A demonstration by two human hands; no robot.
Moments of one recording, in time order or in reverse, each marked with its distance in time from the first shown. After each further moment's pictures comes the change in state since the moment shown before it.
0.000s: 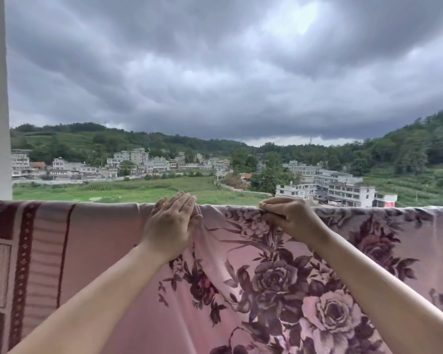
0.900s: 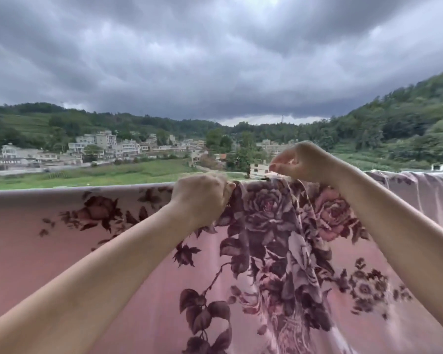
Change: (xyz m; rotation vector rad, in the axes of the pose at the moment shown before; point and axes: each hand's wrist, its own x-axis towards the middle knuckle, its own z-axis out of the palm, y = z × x) left_hand 0.067 0.161 0.028 0.053 -0.015 0.220; right_hand -0.026 0.093 -0.099 -0.090 -0.255 0.336
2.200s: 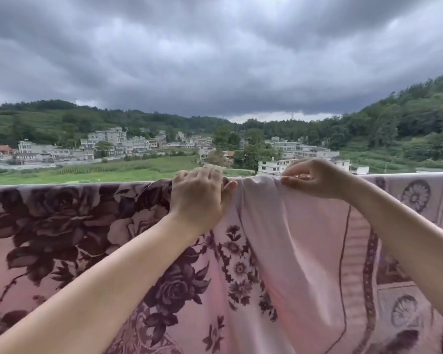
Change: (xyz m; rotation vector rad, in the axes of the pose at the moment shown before) left_hand 0.137 0.312 0.062 -0.004 0.008 -0.153; right_hand -0.116 0.341 -0.082 0.065 -0.034 -0.105
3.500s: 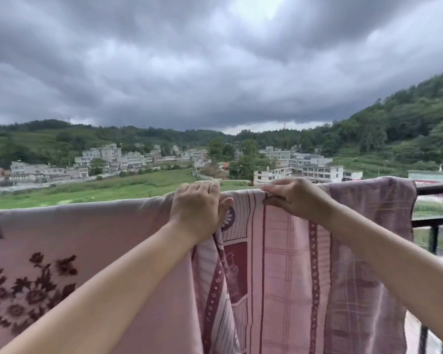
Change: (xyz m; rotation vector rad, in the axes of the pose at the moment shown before) left_hand 0.127 0.364 0.071 0.084 0.043 0.137; right_hand -0.152 0.334 -0.106 -0.174 0.287 -0.224
